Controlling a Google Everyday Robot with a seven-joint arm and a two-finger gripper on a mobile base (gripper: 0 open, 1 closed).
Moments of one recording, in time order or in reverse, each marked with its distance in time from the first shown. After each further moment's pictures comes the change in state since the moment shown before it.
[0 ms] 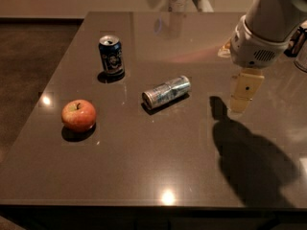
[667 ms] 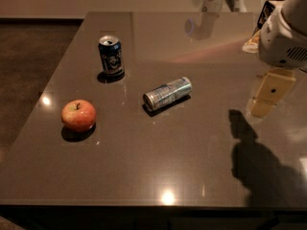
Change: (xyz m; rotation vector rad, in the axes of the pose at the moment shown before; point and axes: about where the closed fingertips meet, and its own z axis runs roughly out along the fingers) arm 0.018 0.029 -0.044 0.068 -0.001 0.108
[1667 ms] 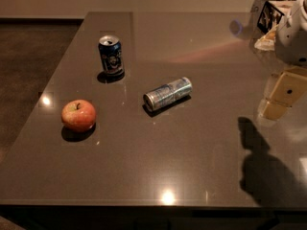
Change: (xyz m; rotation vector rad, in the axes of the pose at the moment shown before) arm 0.011 0.012 -0.024 0.023 -0.008 0.034
